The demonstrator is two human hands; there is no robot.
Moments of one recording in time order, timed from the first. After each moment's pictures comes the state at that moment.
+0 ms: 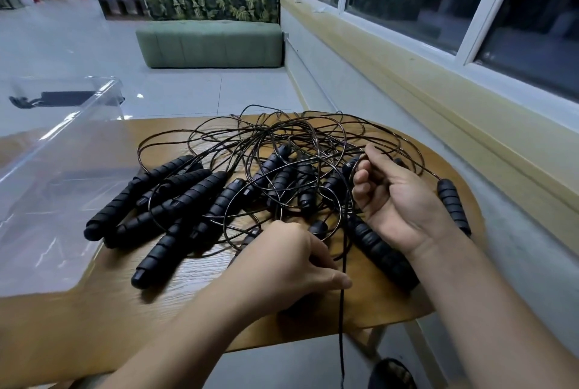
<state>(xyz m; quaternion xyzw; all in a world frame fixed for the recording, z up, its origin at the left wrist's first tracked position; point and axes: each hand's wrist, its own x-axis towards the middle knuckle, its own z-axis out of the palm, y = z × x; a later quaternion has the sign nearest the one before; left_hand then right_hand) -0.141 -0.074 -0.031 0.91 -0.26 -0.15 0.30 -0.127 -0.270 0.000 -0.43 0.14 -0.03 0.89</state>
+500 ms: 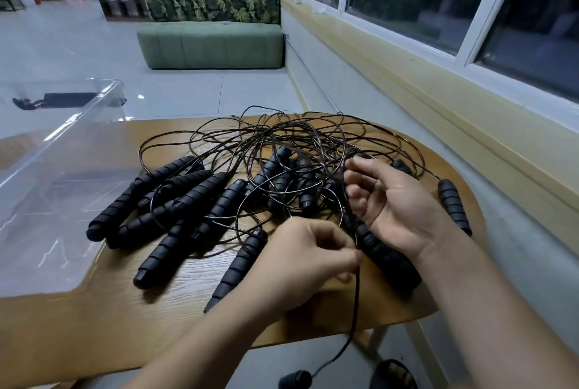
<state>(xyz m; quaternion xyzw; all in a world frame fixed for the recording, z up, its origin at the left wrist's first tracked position) -0.150 -0.096 -0.039 0.76 -0.17 -0.21 0.59 -0.128 -0.273 -0.006 -0.51 0.11 0.03 0.85</state>
